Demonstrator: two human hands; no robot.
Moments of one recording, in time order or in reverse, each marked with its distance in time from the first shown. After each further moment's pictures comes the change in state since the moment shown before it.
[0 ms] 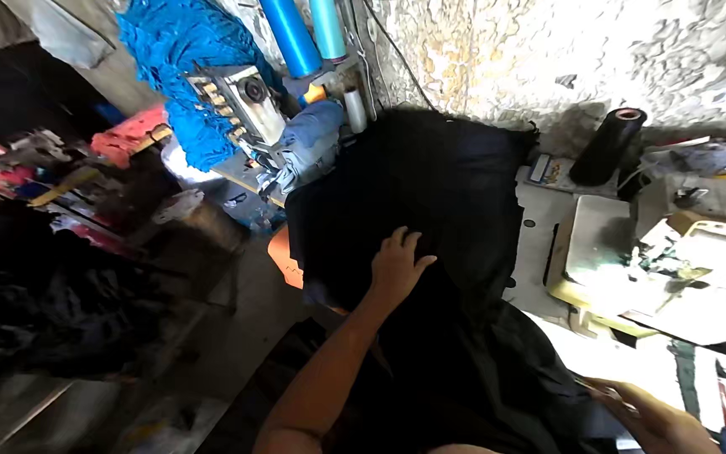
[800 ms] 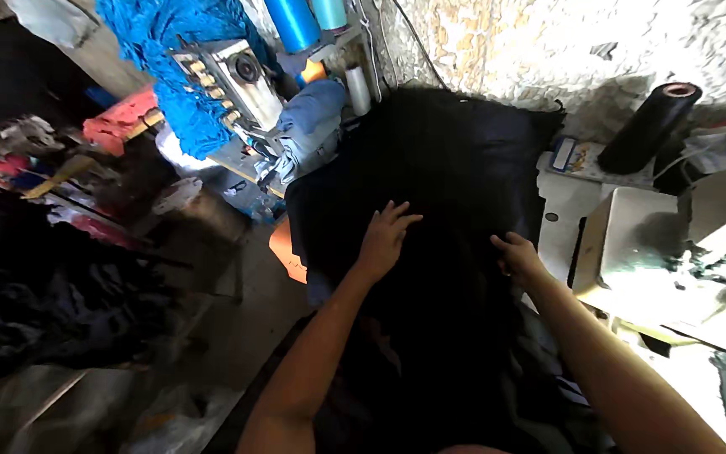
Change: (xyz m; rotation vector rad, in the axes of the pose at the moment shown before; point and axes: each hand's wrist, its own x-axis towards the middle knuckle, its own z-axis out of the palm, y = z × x) left_hand 0.046 -0.073 -0.002 -0.212 0.094 0.307; right_hand 0.280 -0.061 0.081 0.785 0.058 0.543
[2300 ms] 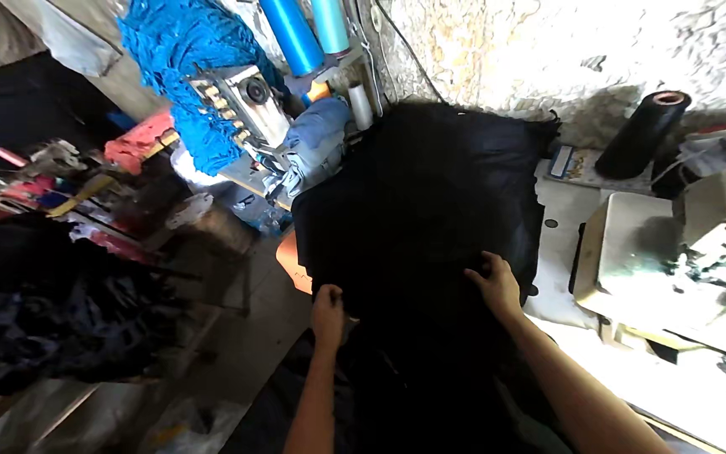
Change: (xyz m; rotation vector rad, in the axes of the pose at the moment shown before) left_hand -0.131 -0.043 -0.011 0.011 0.198 -0.859; right_hand -0.033 0.032 0.030 -0.510 0.091 -0.313
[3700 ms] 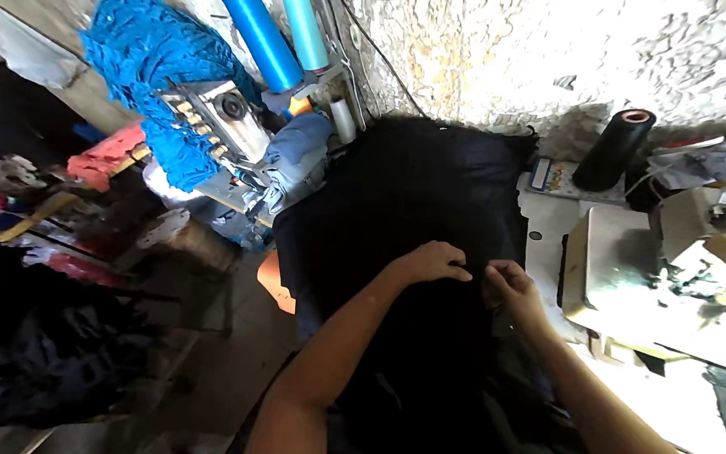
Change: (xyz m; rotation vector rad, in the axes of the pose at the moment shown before) left_hand 0.054 0.229 0.060 0.184 -1.034 0.911; right_hand -0.008 -0.003 -0.041 0.516 0.058 -0.176
